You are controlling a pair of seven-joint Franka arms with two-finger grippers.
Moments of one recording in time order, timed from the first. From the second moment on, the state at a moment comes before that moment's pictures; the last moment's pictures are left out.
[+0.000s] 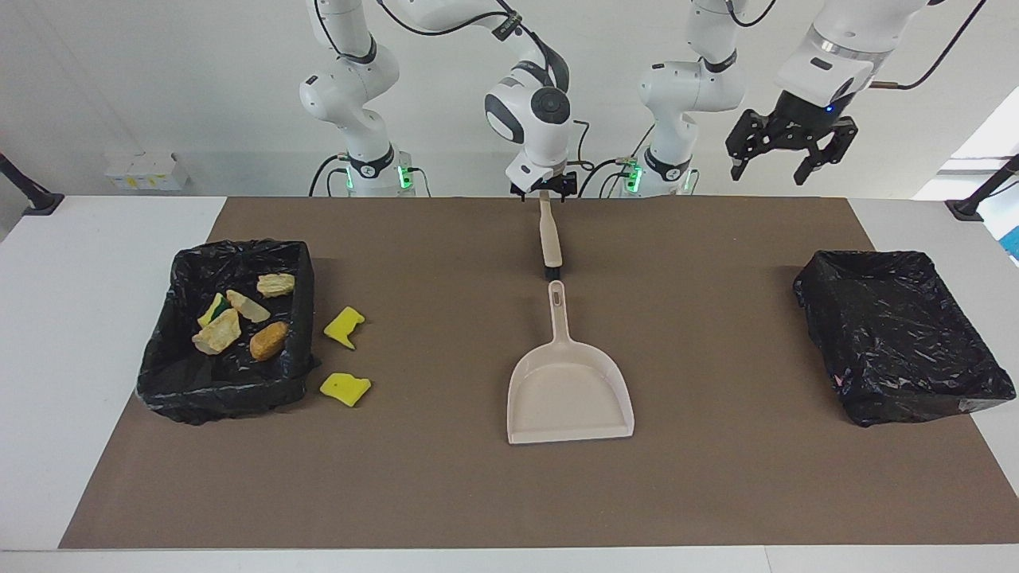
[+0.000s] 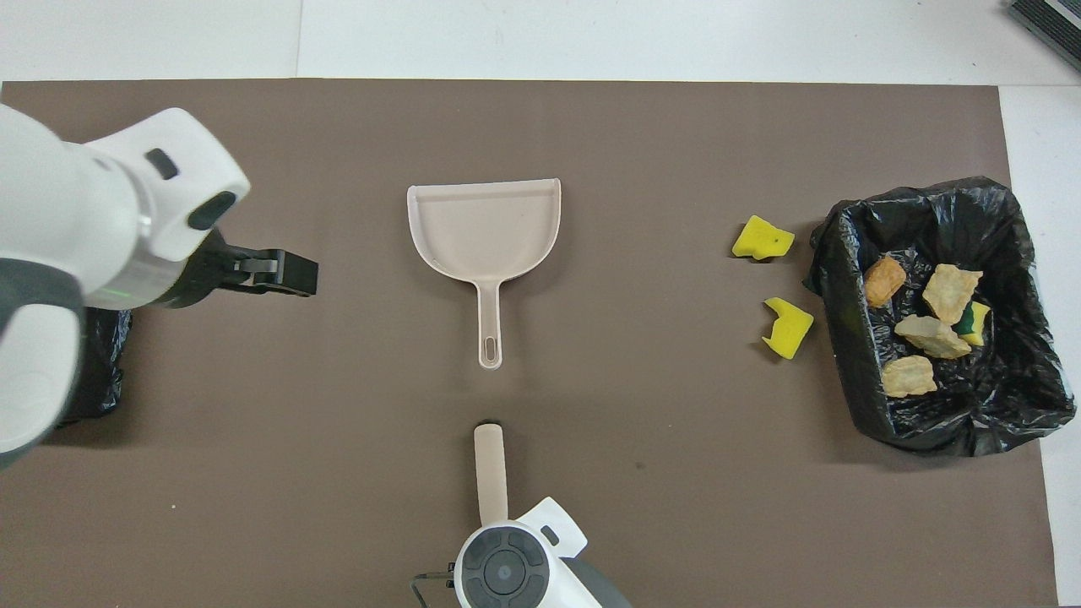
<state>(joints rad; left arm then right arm) -0.27 0.02 -0.09 -1.62 -0.03 1.69 -0.22 0.84 0.05 0.14 -2.26 0.31 2.14 0.88</state>
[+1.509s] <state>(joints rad) -0.51 0.37 -0.09 -1.77 -0.03 2.22 -0.49 0.39 -0.03 0.12 -2.17 -0.08 1.77 0.81</state>
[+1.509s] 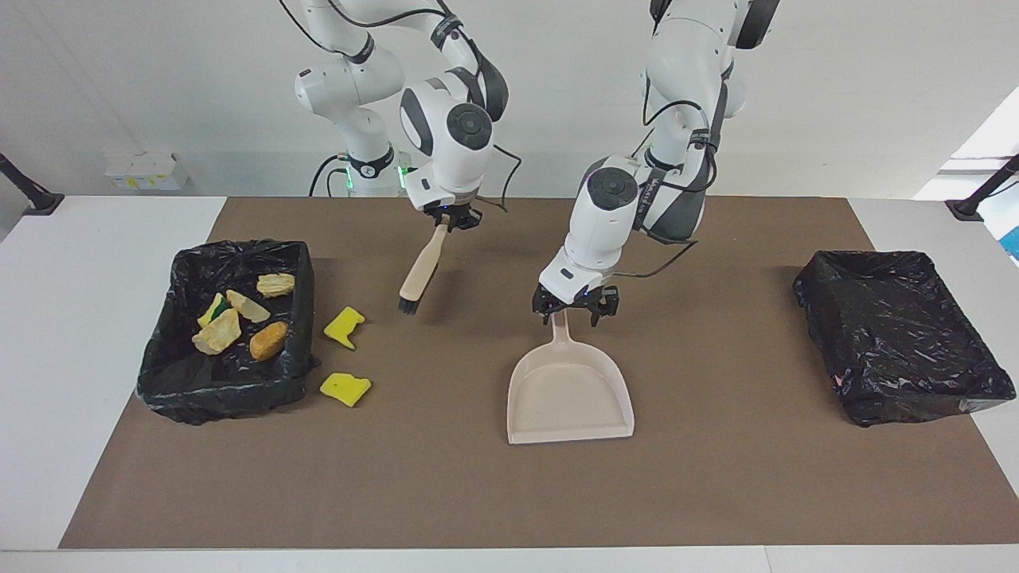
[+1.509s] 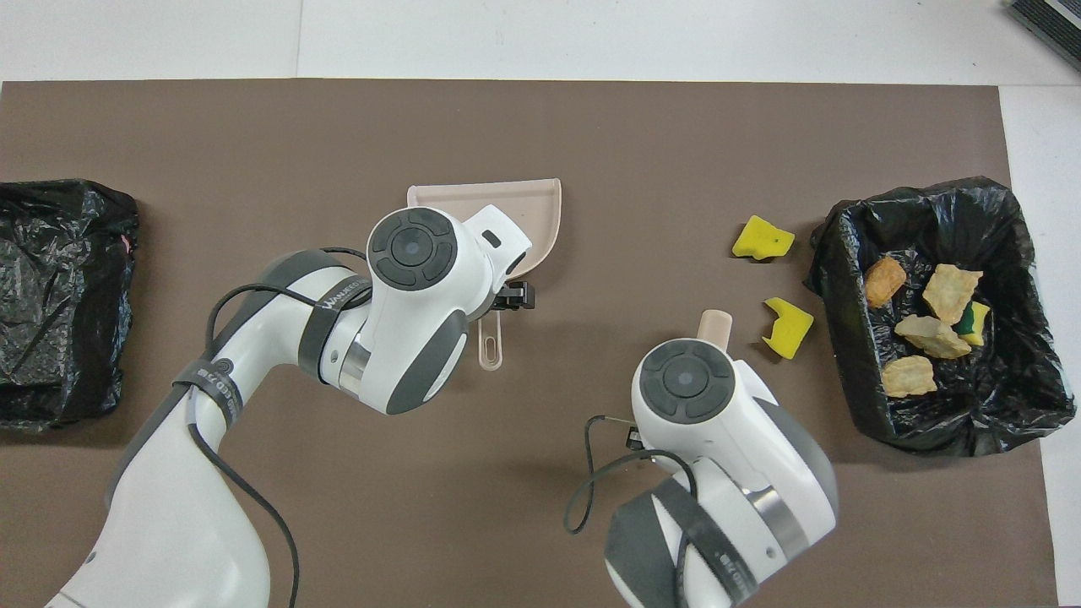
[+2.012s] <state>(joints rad) -0.53 0.40 -0.09 -1.76 0.00 2.26 -0.49 0.09 0.01 0.12 -2.18 -0.36 1.78 0.41</state>
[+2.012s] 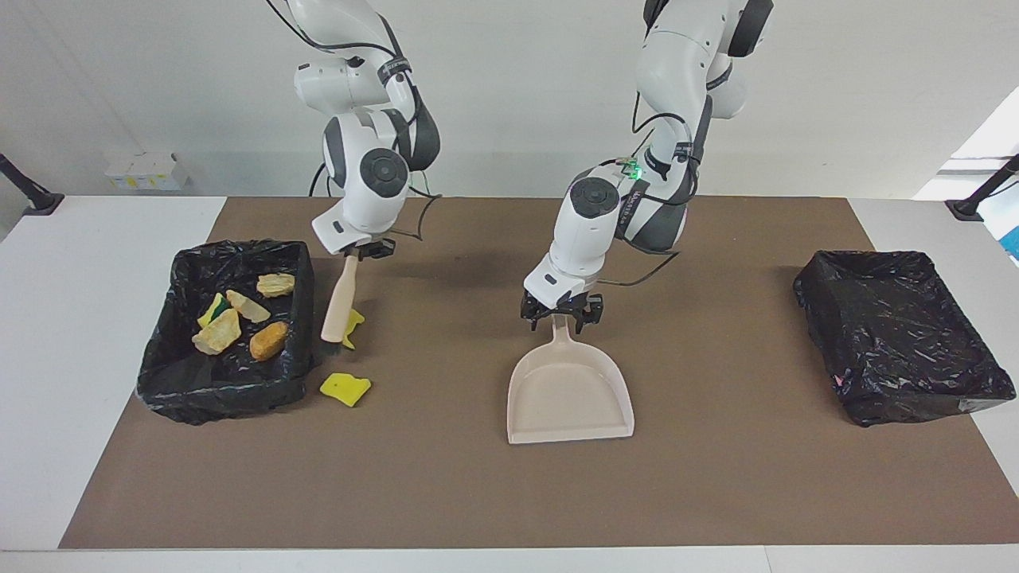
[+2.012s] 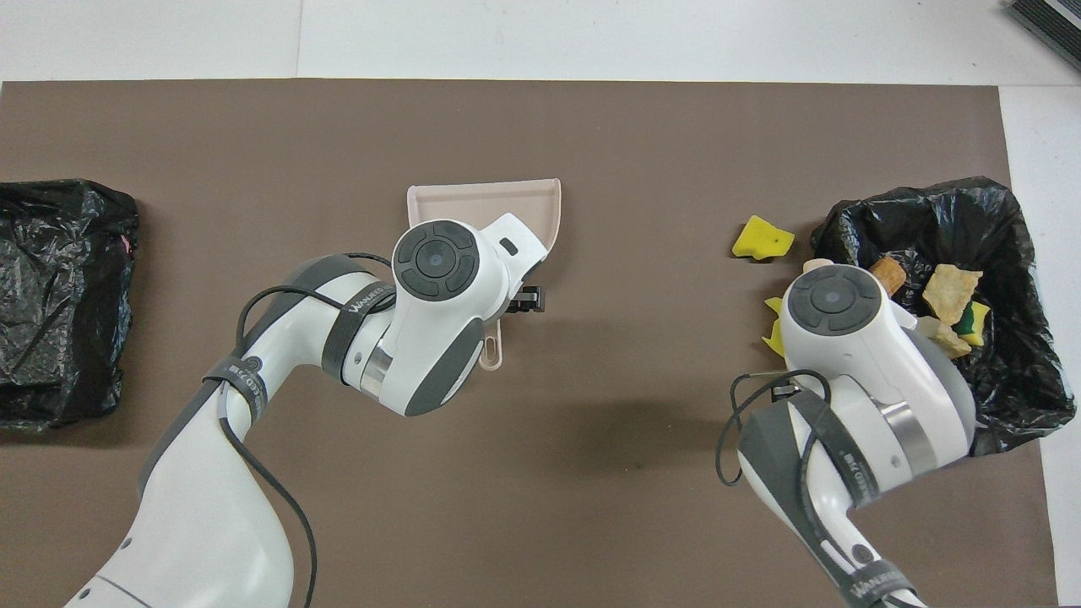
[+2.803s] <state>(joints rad) -0.52 0.35 -0.06 -1.73 0.07 2.13 -0.29 0.26 0.05 0.14 -2.12 -0.26 1.74 0.18</state>
